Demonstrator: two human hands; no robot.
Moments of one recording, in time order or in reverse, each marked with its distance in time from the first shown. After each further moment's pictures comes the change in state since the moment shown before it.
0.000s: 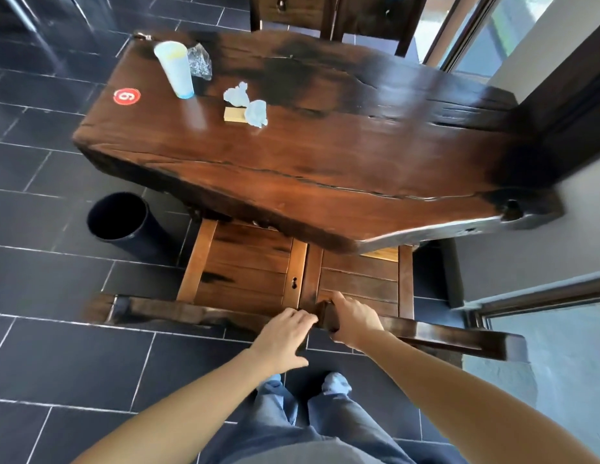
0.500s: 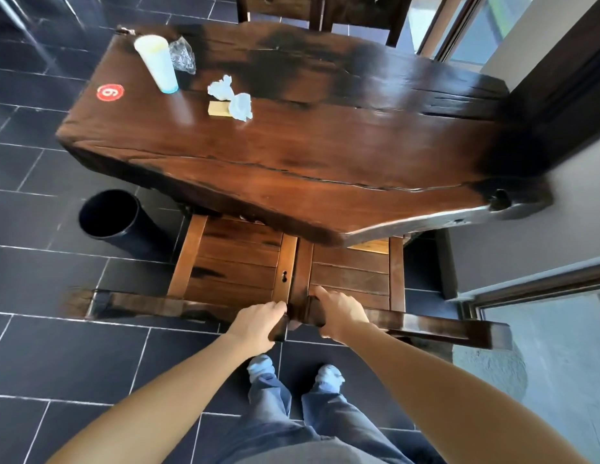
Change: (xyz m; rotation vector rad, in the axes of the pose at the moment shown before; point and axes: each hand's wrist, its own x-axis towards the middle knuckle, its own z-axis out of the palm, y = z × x) left_hand 0.005 0.002 -0.015 0.078 -0.116 -0.243; right_hand -0.007 0.011 -0.007 0.021 -0.048 -0.038
